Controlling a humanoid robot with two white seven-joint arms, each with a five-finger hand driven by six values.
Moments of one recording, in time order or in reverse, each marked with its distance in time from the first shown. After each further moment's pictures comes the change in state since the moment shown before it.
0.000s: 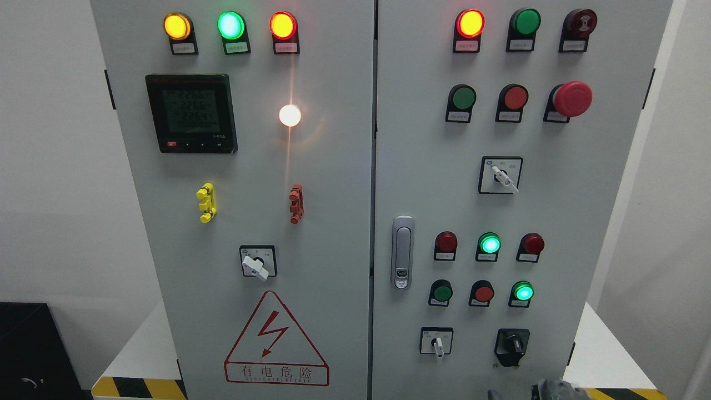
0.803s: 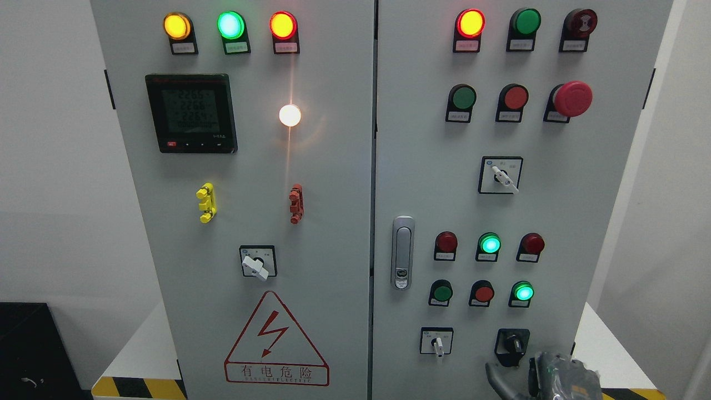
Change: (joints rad) left arm 0.000 0.000 0.000 0.000 0.000 0.000 0.000; right arm -0.084 0.001 -0.004 0.047 0.042 0.013 0.002
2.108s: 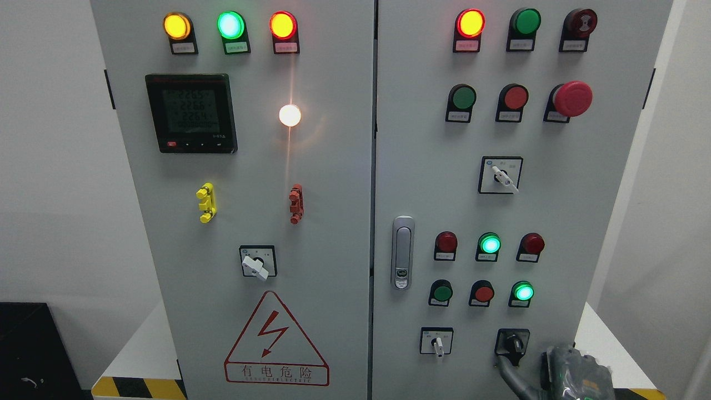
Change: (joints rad) left arm 0.000 0.000 0.000 0.000 0.000 0.000 0.000; right arm -0.035 -0.008 -0.052 0.061 0.010 -0.004 -0.029
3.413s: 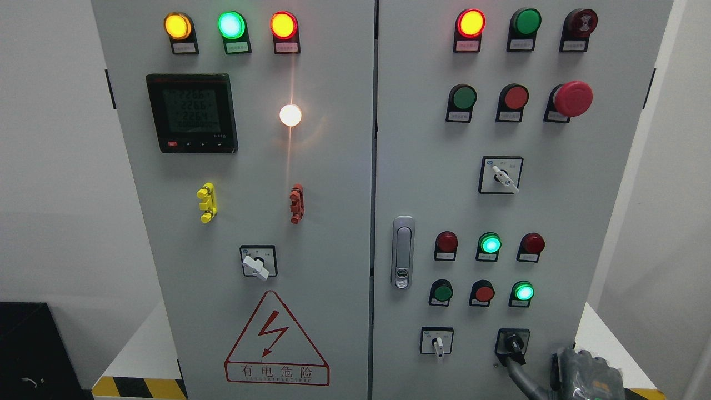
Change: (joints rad) left arm 0.000 0.000 0.000 0.000 0.000 0.000 0.000; right arm -0.012 -0.004 -0.039 0.011 -0.005 -0.002 -0.001
